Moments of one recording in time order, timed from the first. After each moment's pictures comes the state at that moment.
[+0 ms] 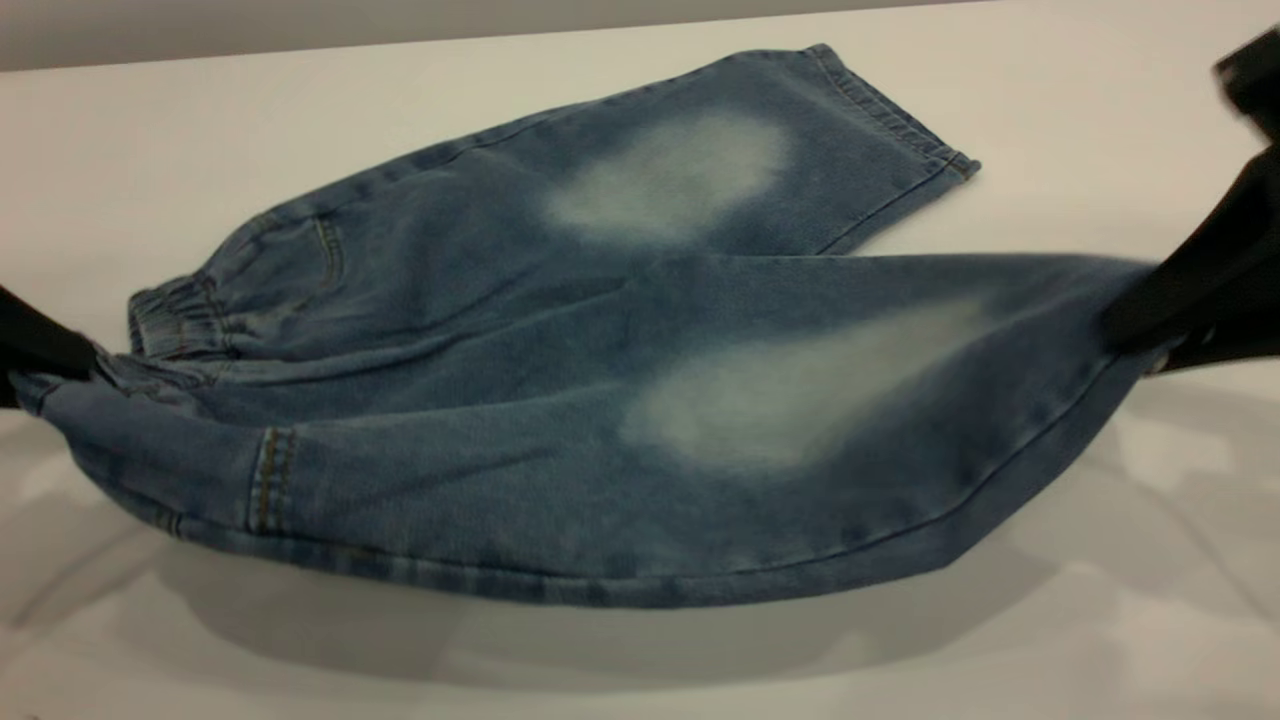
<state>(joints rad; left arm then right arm) 0.40 1.68 -0.55 -1.01 0.92 0.77 -0.03 1.53 -0.49 1.18 0.76 -0.72</state>
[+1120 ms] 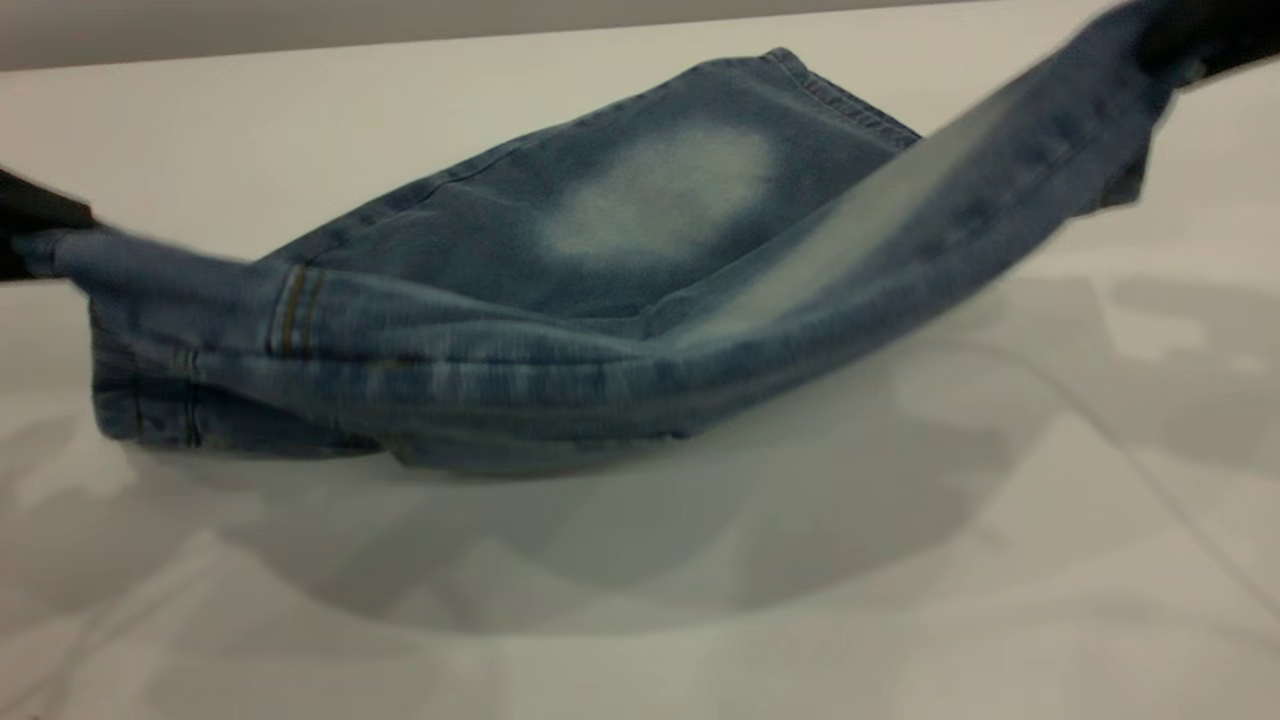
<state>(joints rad) 0.40 1.54 -0.50 -1.28 0.98 0.76 -0.03 1.57 -0.86 0.91 0.80 -0.40</state>
